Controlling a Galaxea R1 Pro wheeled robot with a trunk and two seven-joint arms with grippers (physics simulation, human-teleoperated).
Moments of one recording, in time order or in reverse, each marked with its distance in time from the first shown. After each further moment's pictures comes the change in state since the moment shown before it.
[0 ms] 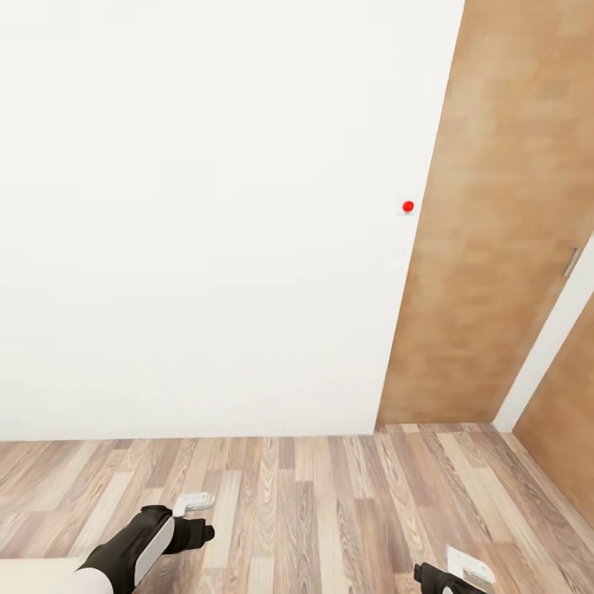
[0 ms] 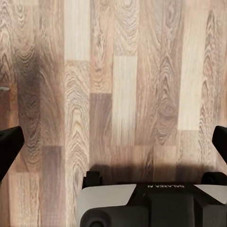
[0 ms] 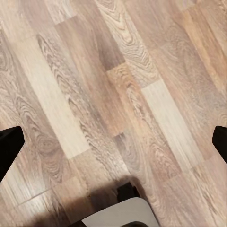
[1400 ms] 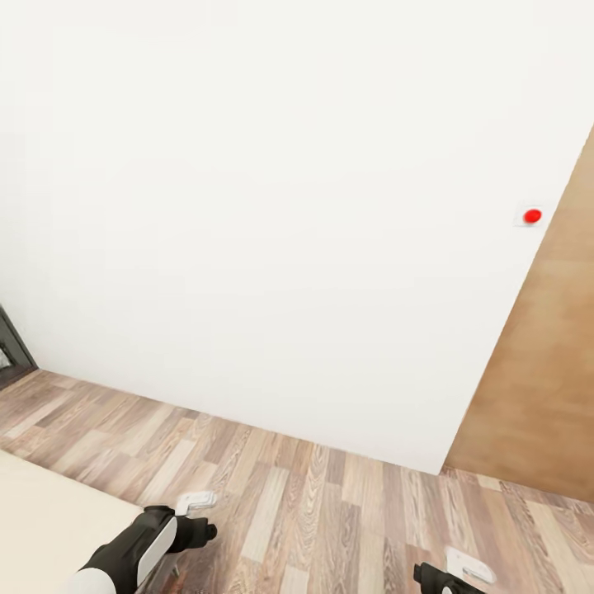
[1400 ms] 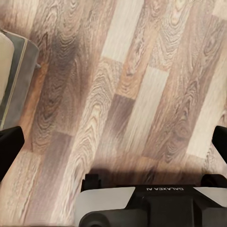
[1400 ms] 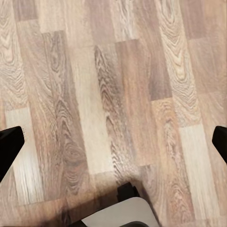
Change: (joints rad) left arm 0.000 -0.009 -0.001 0.000 -0.002 -0.013 0.005; right arm 0.000 0.002 0.001 0.000 0.002 0.000 -0.001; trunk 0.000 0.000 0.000
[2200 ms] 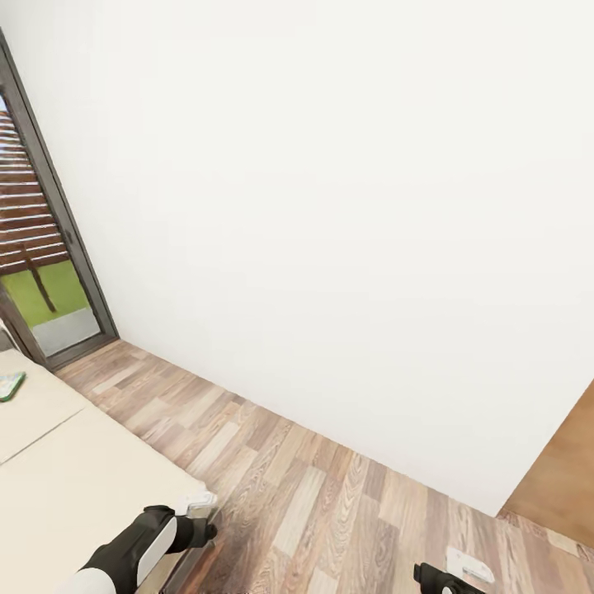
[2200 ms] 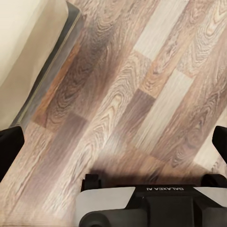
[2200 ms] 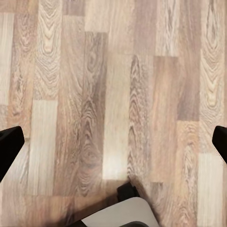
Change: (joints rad) left arm 0.000 0.000 0.000 0.000 0.000 0.000 0.000; right arm 0.000 0.000 0.001 0.000 0.000 0.000 0.000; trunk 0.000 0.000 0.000
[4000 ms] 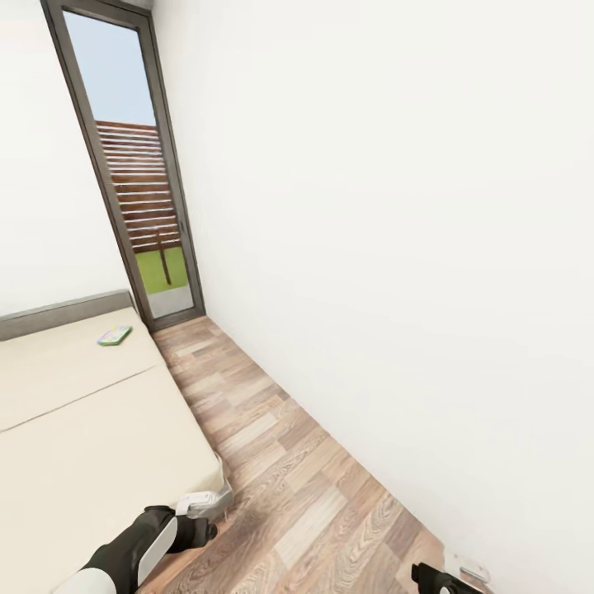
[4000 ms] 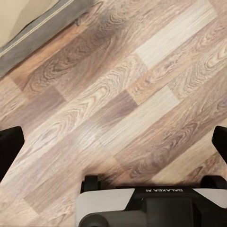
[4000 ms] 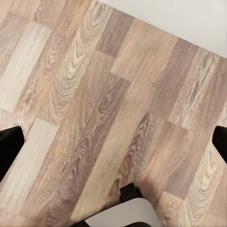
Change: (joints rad) left arm 0.000 -0.002 0.000 0.000 0.000 0.000 0.001; right arm 0.000 0.007 0.000 0.000 0.001 0.000 0.001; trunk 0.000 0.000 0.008
